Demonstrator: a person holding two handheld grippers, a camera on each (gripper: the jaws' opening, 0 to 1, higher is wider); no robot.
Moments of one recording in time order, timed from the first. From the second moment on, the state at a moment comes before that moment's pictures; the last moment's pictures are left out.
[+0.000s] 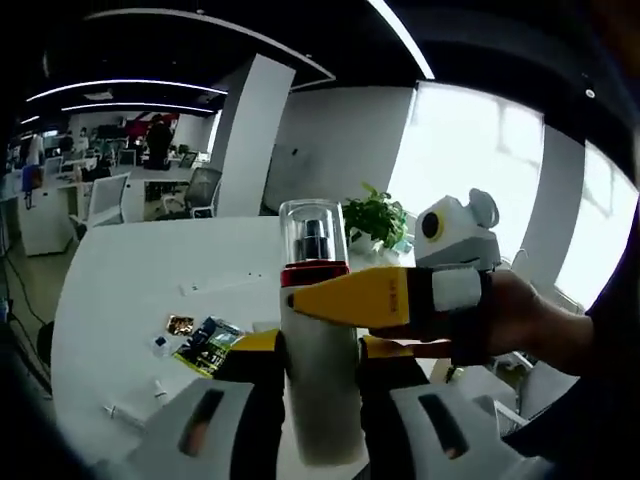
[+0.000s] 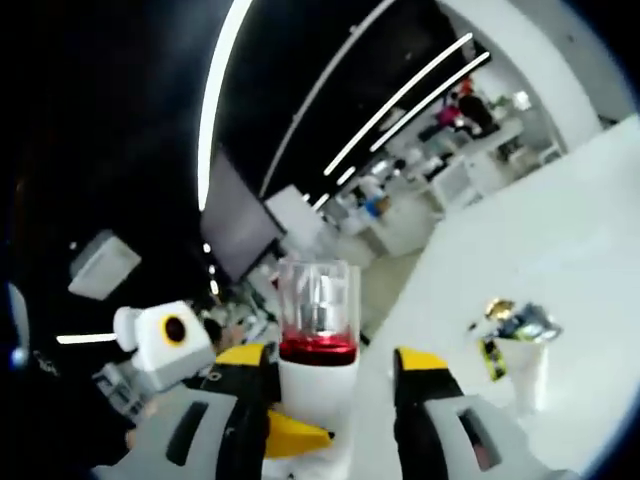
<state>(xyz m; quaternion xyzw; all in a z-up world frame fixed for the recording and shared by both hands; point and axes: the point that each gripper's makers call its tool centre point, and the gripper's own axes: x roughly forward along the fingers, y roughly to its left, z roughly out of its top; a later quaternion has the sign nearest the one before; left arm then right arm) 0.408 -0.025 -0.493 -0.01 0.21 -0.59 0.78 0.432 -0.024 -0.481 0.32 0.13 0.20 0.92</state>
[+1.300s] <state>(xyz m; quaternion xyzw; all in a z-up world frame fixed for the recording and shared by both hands) 0.336 -0.019 -0.449 0.00 0.14 -0.73 0.67 0.357 0.012 -0.401 0.10 0.05 0.41 0.91</state>
